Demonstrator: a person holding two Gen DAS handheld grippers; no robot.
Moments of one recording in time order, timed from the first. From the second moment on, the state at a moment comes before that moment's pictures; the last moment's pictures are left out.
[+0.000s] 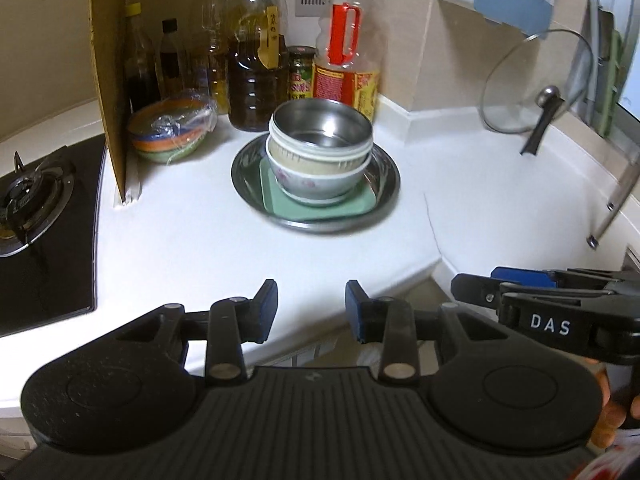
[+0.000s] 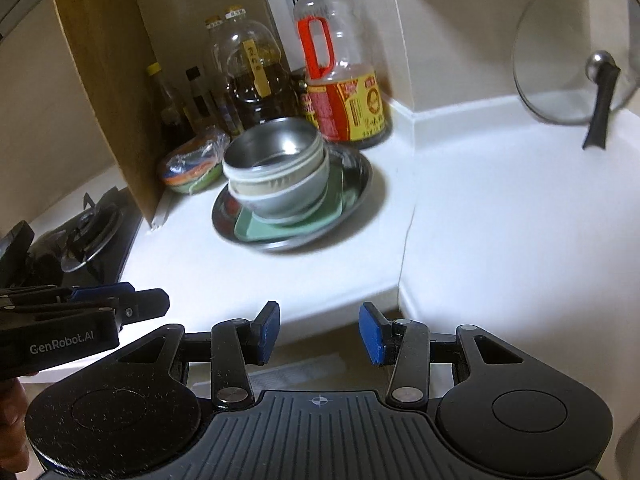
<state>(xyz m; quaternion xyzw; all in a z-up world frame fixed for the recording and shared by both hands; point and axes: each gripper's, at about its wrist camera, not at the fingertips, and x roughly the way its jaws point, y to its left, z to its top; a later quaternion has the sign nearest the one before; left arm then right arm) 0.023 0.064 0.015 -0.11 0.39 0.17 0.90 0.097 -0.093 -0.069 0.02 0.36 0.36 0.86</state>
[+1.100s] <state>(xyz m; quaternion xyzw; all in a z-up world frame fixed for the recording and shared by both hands) -0.037 0.034 0.013 -0.10 0.40 0.11 0.90 0.012 -0.118 -0.070 0.03 0.38 0.32 0.87</state>
